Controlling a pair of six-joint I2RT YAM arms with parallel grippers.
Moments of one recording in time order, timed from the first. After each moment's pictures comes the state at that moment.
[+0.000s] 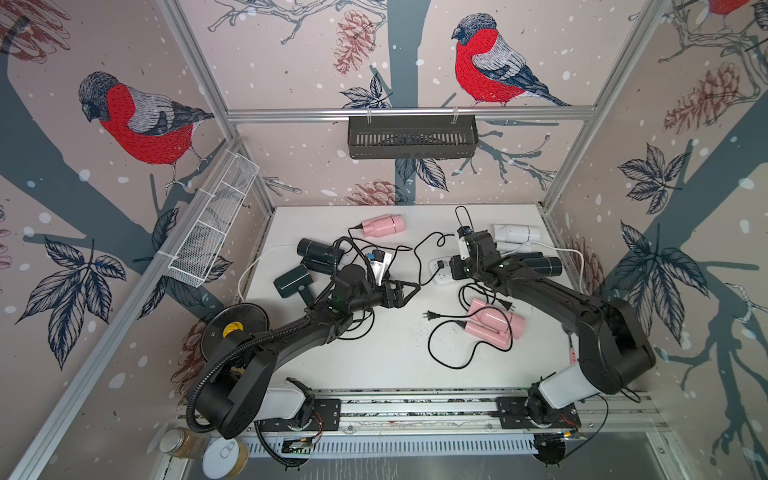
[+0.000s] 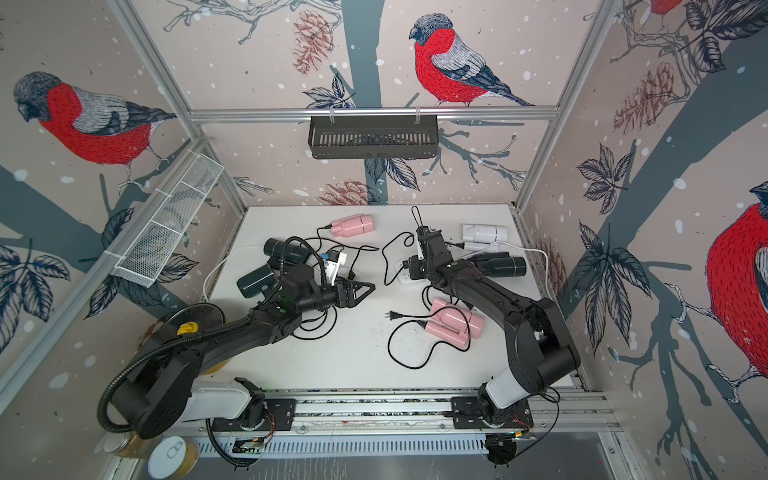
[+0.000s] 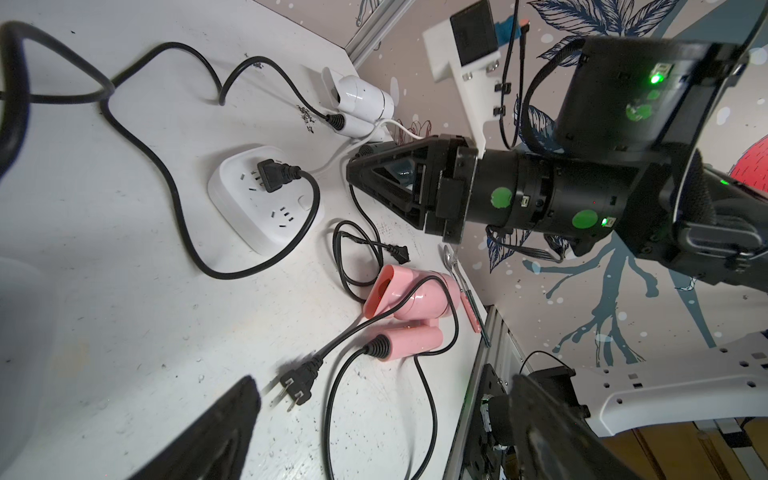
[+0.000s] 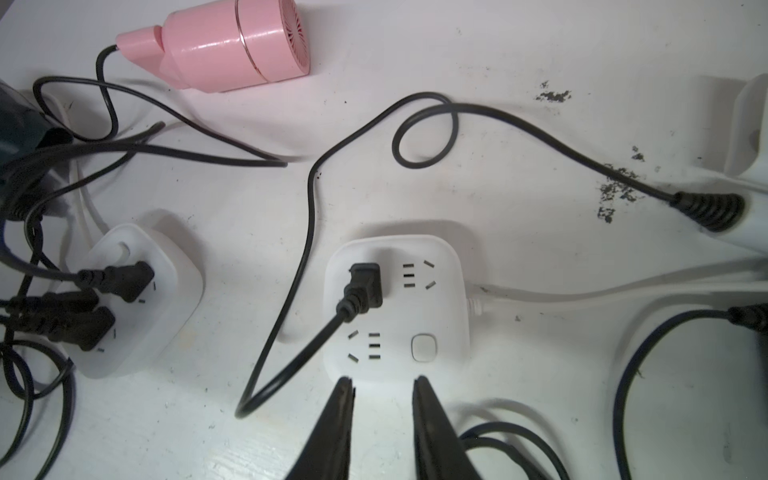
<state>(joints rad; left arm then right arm) -0.57 1.34 0.58 0.46 0.58 -0.68 0.47 1.53 0.98 -0.23 -0.01 0.22</state>
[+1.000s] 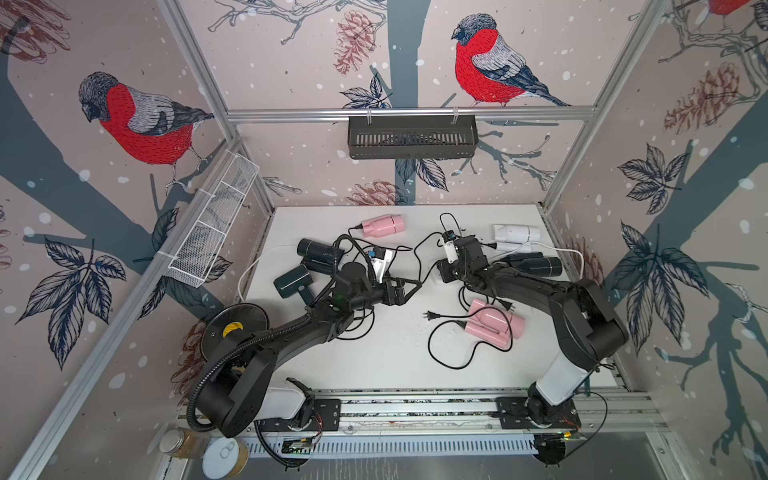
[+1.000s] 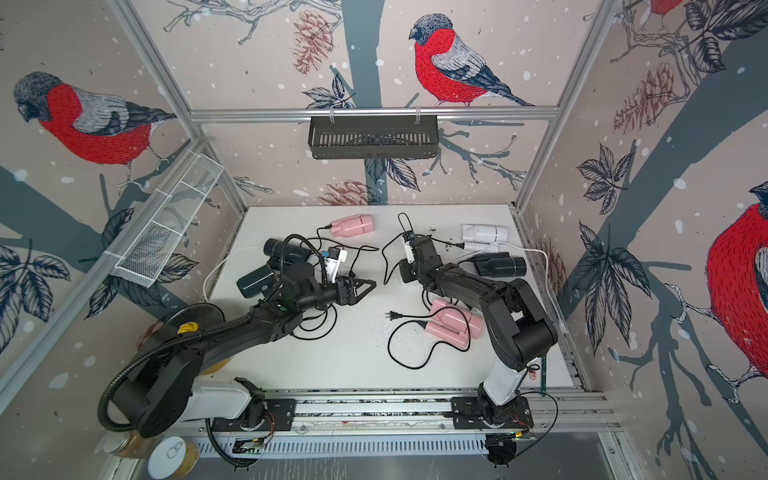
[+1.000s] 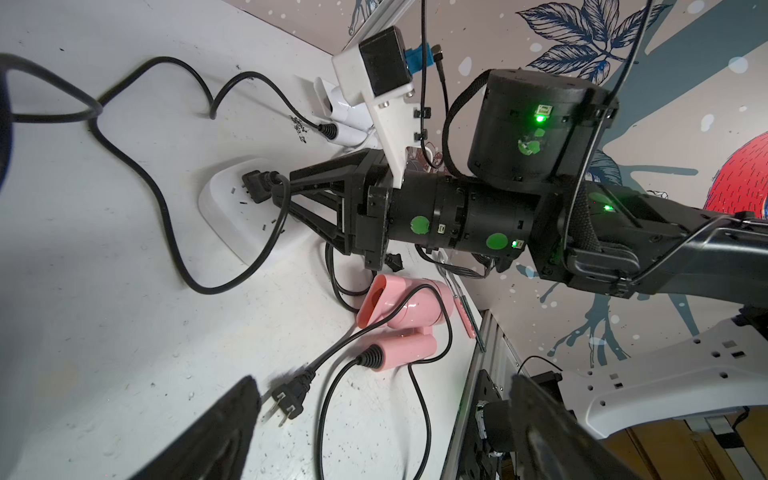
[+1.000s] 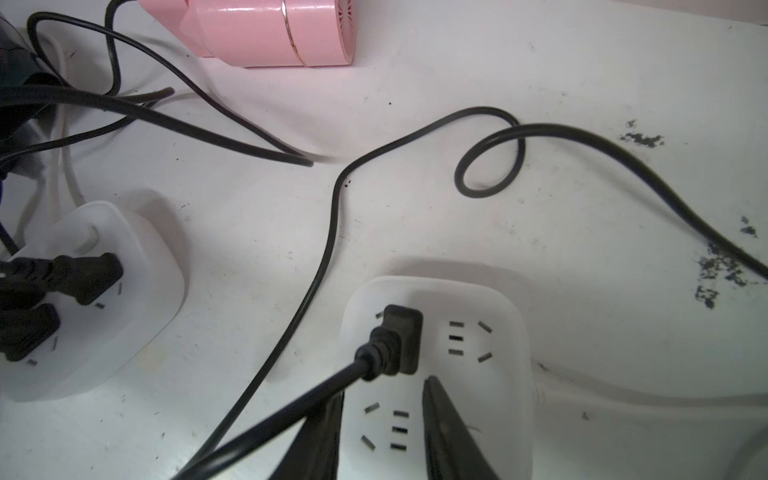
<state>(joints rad) -0.57 1.35 0.60 0.47 0.58 -0.69 0.51 1.72 0.98 0.01 -0.02 0.10</state>
